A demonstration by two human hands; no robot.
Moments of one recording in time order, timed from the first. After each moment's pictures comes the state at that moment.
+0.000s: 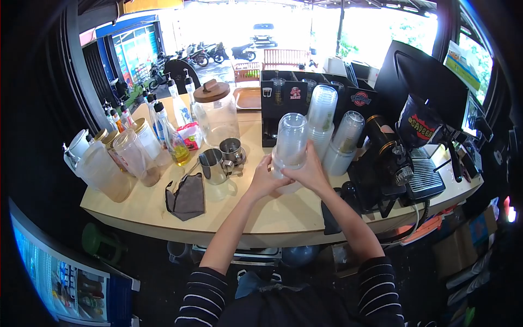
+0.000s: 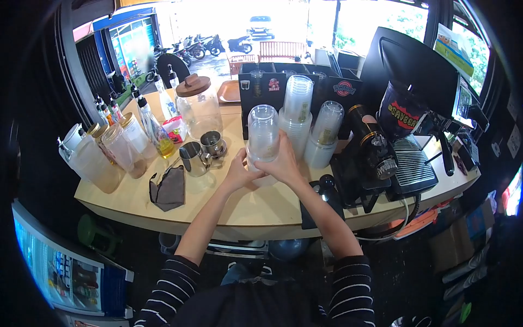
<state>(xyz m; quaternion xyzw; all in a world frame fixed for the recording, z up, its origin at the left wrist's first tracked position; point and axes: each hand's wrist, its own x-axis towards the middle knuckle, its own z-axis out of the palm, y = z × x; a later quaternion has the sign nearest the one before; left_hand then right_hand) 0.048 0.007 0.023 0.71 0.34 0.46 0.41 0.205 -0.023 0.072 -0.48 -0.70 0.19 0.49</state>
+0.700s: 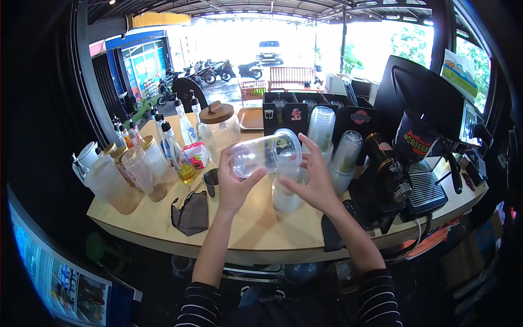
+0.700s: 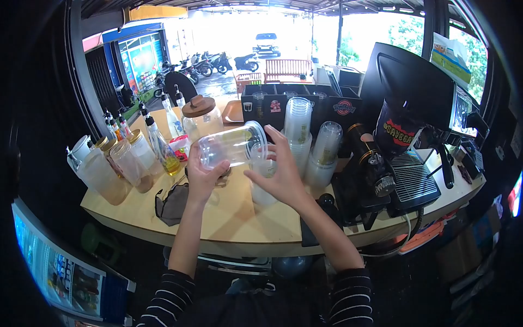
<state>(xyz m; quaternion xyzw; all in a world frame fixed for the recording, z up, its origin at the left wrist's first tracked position) 0.003 -0.043 0.132 0.61 0.23 0.66 0.37 0.191 -0.075 0.150 -0.34 -0.73 0.18 0.57</state>
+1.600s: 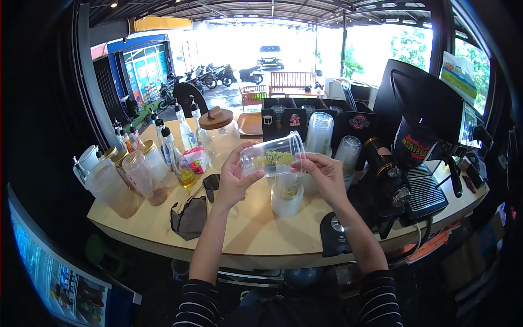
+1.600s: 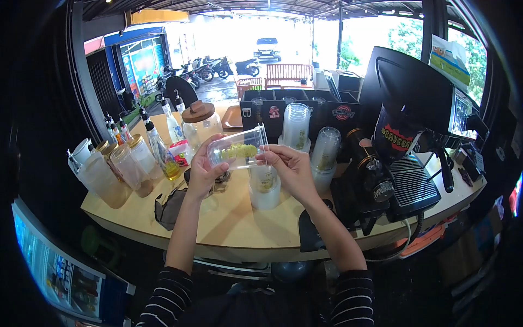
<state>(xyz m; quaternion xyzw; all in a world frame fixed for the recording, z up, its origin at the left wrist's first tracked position) -0.001 -0.015 0.132 0.64 0.14 0.60 0.46 0.216 -0.062 0.157 -0.25 -0.65 0.37 0.61</state>
